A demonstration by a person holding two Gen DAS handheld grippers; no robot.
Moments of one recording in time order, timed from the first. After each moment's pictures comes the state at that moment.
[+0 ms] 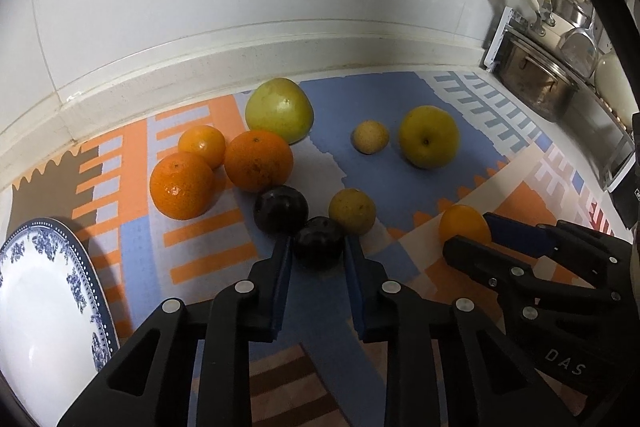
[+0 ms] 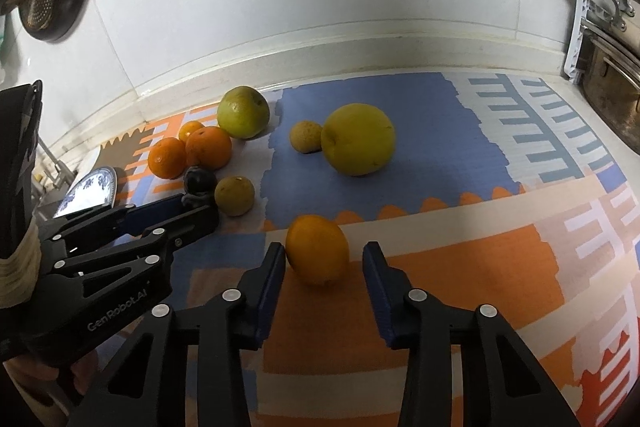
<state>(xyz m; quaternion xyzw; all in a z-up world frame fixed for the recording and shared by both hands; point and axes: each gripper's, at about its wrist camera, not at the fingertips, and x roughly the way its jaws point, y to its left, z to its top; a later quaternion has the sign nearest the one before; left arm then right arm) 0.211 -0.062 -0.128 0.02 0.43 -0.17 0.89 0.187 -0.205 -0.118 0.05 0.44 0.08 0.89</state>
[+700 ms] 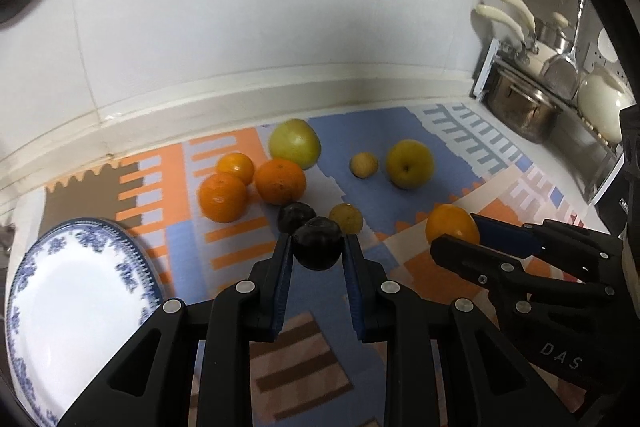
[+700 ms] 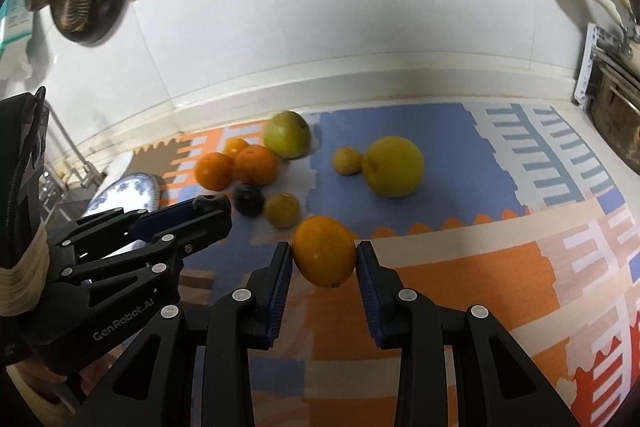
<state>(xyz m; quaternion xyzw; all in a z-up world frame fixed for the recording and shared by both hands) 0.172 -0.037 -0.085 0.00 0.38 -0.16 0.91 0.162 -0.185 -0.083 0.04 0.40 0.12 0.91</state>
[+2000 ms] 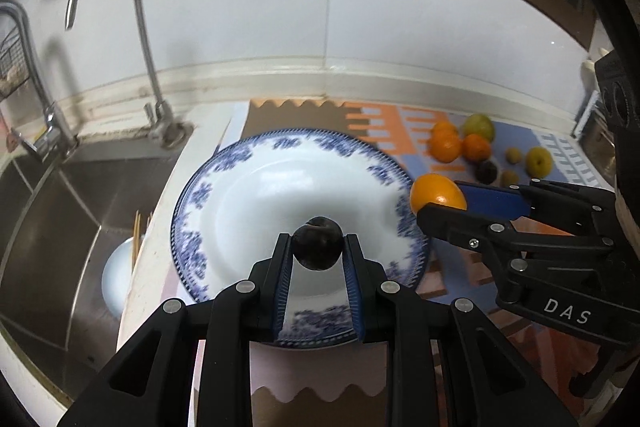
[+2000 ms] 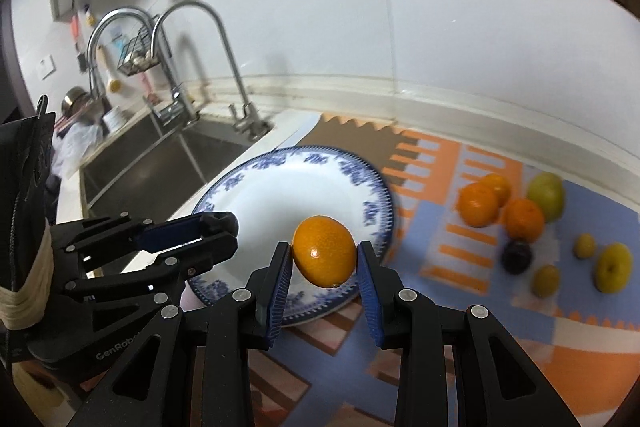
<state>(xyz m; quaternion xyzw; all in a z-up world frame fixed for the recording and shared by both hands) 0.077 0.118 -0.086 -0.04 0.39 0.05 0.92 0.146 -0.008 -0.071 -0.05 0.39 0.37 0.84</state>
